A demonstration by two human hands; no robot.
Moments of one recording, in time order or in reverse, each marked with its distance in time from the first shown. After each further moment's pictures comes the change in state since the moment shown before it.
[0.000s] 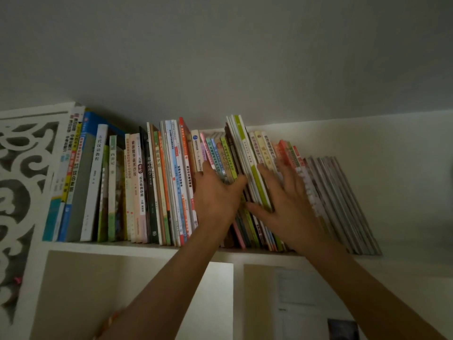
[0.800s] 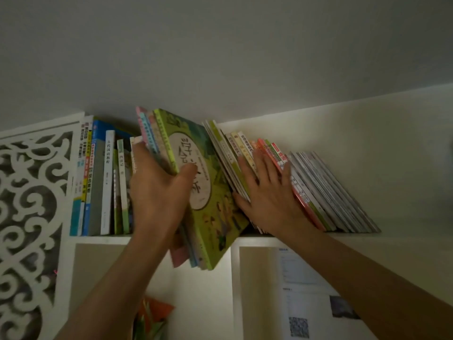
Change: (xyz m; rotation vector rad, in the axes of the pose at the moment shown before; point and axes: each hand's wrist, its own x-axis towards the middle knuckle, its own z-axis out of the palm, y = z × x) left_hand -0.046 0.038 -0.085 -0.034 0.191 0.158; right_hand 0.007 -0.005 0.020 -0.325 0.093 -0.078
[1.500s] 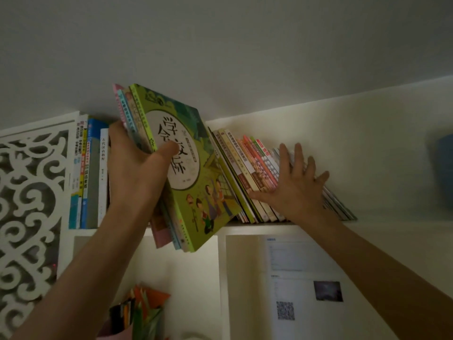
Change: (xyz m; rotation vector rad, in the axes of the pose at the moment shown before) left_hand 0.004 0.033 -0.010 -0.164 0.033 -0.026; right_hand -0.024 0.052 -0.038 0.080 -0.207 0.351
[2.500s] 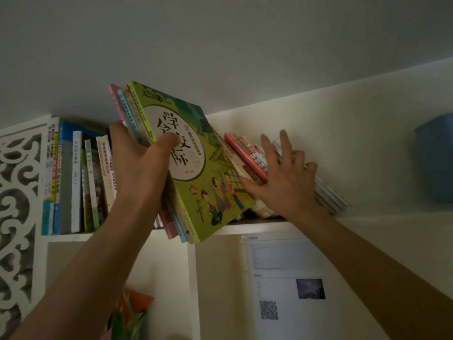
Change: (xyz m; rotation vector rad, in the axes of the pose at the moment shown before) left_hand -0.022 0.010 0.063 -0.120 -0.001 -0.074; right_hand 0.001 0.039 -0.010 -0.010 0.189 -0.082
